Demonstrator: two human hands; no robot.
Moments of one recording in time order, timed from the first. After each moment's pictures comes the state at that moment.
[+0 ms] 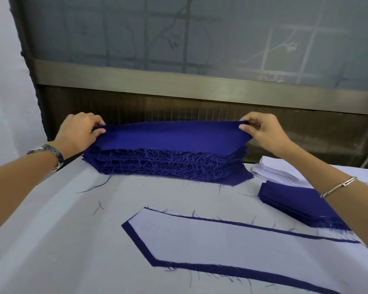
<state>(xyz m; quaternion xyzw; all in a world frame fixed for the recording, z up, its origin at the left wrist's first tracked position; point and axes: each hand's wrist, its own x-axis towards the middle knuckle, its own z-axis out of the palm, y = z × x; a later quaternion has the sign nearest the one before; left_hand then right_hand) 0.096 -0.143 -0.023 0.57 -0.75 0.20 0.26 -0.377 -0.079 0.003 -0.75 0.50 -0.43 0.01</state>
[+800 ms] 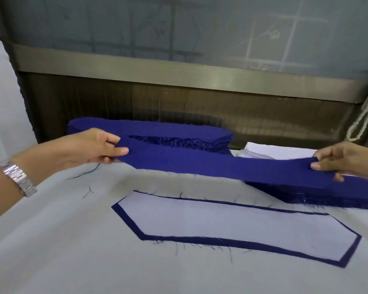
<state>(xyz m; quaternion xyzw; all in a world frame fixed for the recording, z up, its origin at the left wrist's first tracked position) 0.021 -0.036 -0.022 0.55 -0.66 -0.43 0.27 -0.589 0.039 -0.029 -0.64 0.64 -0.24 0.35</state>
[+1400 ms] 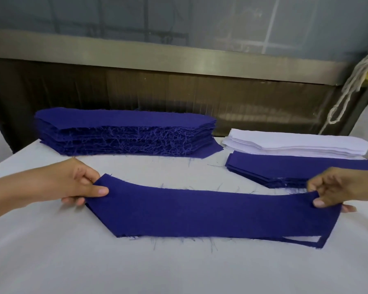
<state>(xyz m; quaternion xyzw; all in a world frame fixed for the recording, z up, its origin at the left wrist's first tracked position) 0.038 -0.018 -0.077 0.51 -0.74 -0.42 0.06 -0.622 0.074 -0.102 -0.64 0.58 -0.08 0.49</state>
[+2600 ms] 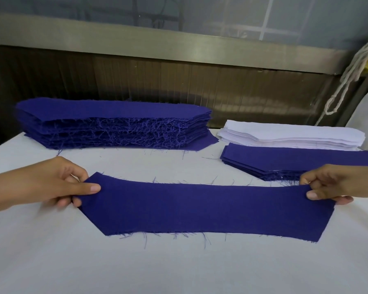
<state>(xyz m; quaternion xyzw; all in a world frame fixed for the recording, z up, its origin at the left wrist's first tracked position) 0.026 -0.008 -0.080 0.59 -0.70 -0.39 0.07 -0.592 0.100 -0.085 -0.64 0.63 -0.08 0.44</state>
